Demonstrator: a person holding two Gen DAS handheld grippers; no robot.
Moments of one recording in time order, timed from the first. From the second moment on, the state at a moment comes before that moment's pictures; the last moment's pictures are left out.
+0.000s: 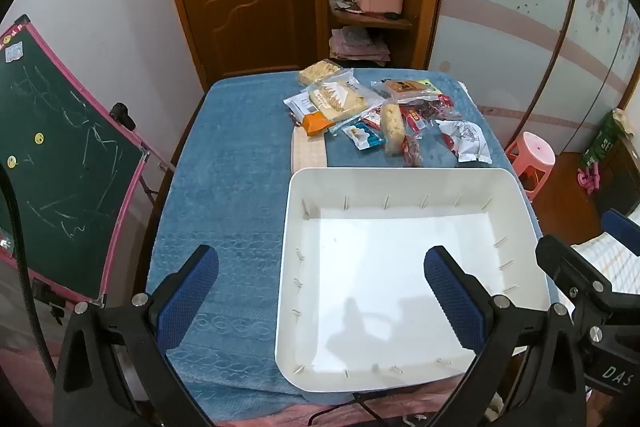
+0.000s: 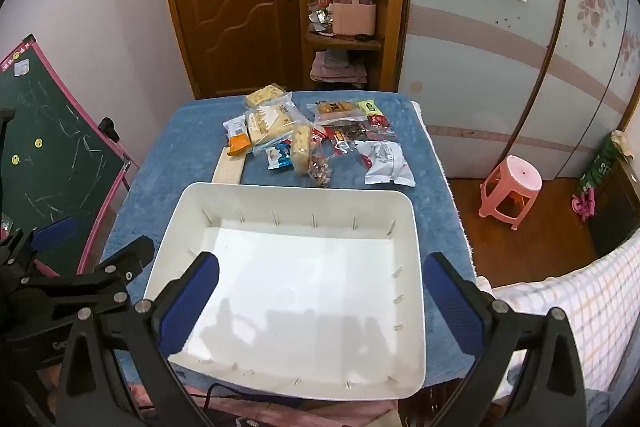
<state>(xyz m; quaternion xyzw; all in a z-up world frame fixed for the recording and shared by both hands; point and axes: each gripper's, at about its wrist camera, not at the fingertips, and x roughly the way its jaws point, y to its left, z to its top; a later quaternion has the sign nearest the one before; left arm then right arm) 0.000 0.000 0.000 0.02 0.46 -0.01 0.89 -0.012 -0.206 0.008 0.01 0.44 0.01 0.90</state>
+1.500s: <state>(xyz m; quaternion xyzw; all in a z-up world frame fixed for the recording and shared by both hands) 0.001 0.008 -0.007 0.01 0.47 -0.02 0.88 -0.014 -0.200 -0.005 0.02 0.45 0.01 0.89</state>
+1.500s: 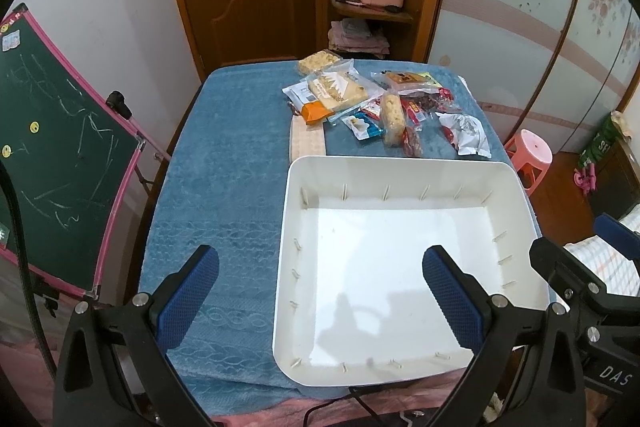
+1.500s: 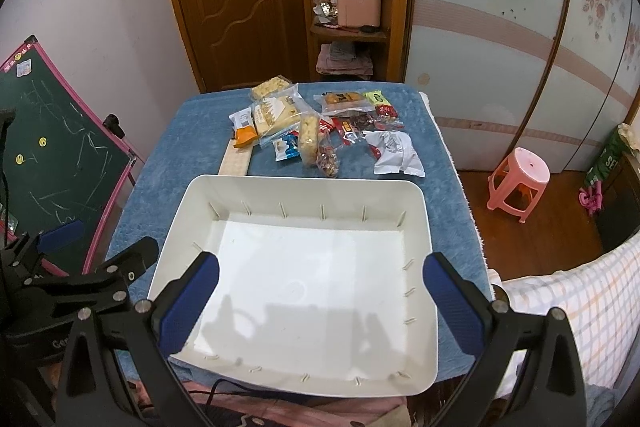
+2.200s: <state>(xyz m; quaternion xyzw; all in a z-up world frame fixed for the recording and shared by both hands) -0.001 0.007 -0.010 0.01 0.47 -0.02 0.88 -0.014 -0.200 -0.009 0.02 0.45 0.02 0.89</state>
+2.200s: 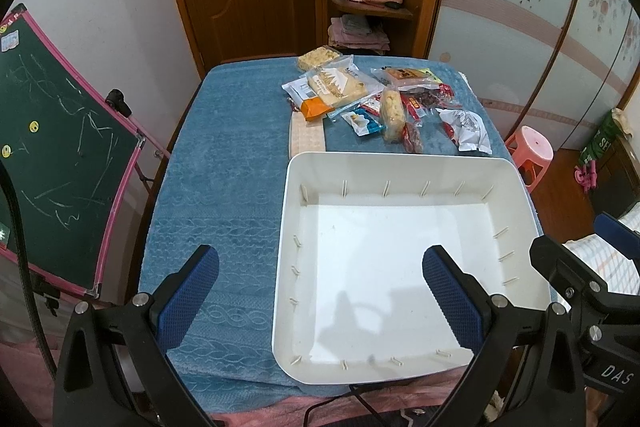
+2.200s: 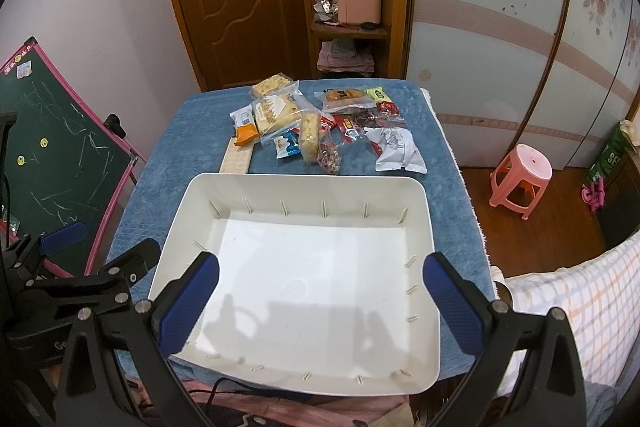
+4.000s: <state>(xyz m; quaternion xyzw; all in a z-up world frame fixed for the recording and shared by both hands) 0.200 0.049 0.022 -0.01 0.44 -0.01 0.90 0.187 -0.219 0.021 0.03 0.44 0.05 0.90</state>
